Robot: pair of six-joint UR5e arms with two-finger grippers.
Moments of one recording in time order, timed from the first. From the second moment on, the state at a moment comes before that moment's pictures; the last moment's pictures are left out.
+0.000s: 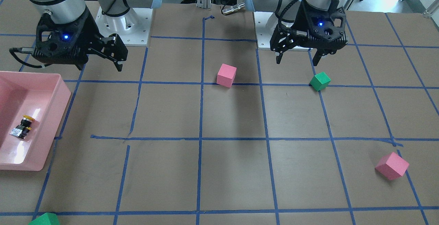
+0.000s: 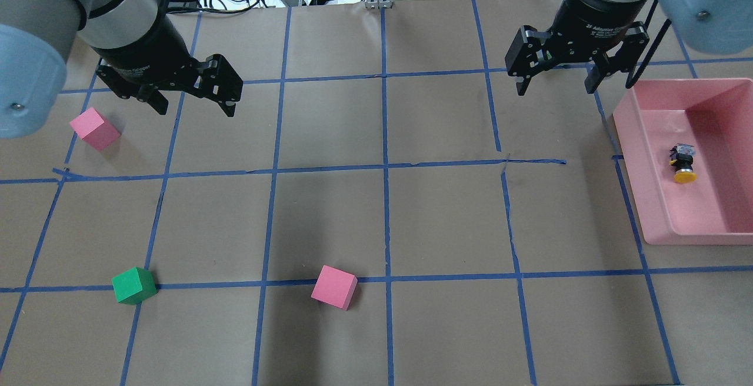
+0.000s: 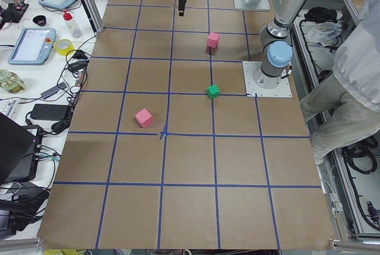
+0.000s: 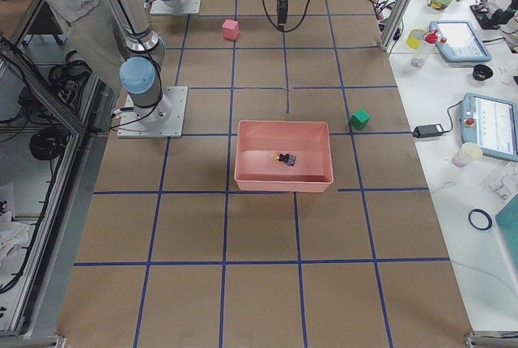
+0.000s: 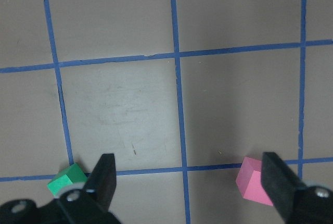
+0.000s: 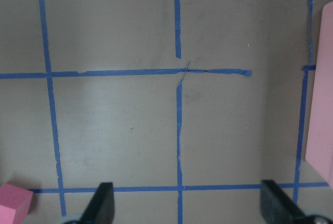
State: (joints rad) left arm -1.59 -1.51 -1.61 -1.52 1.60 0.04; right arm 1.57 -1.54 1.53 -1.54 -1.56 0.02
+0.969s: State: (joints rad) left arm -1.59 -1.52 -1.61 -1.51 1.60 0.04; right arm 1.52 -1.54 1.53 -1.56 -1.58 -0.03
